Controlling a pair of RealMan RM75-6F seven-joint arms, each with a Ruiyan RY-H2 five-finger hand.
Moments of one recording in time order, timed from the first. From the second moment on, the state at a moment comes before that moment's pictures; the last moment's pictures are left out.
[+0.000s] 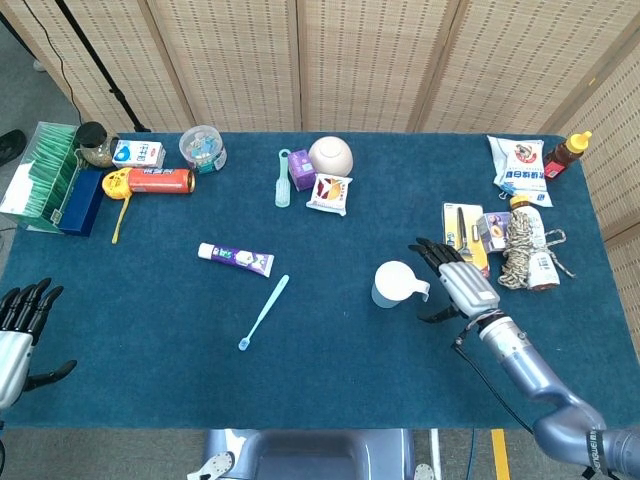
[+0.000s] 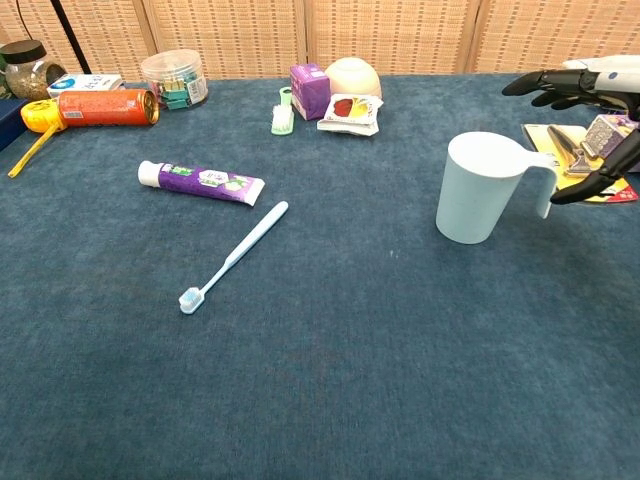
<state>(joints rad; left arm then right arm) -0.06 -1.06 0.01 -1.67 1.61 1.54 0.02 0.57 -1.23 0.20 -1.59 -1.35 0.87 0.23</state>
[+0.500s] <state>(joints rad) -0.06 -1.05 0.01 -1.67 1.61 1.54 0.00 0.63 -1.37 0.22 -1.50 -1.25 0.84 0.18</state>
